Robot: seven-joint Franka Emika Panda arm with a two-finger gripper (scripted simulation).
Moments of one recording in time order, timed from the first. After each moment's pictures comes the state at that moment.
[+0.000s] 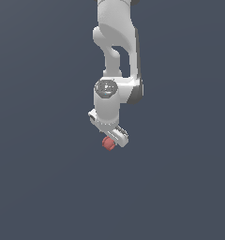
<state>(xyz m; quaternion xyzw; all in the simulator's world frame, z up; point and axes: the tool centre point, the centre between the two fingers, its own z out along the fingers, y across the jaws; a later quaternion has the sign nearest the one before) 0.000 -0.018 0.096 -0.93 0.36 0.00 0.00</state>
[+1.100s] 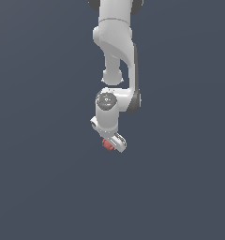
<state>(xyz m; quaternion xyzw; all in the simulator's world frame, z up) -0.002 -0.020 0.044 -0.92 0.38 0.00 0.00</state>
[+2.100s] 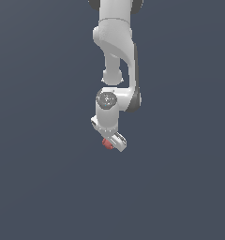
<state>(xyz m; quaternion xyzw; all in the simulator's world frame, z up) -0.006 -0.019 0.044 -0.92 0.38 0.00 0.00</state>
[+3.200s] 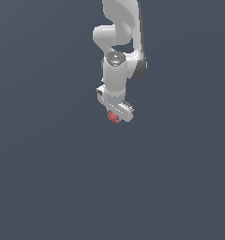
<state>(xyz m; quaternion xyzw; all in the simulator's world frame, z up) -0.102 0.010 0.139 -0.92 0.38 0.00 0.00</state>
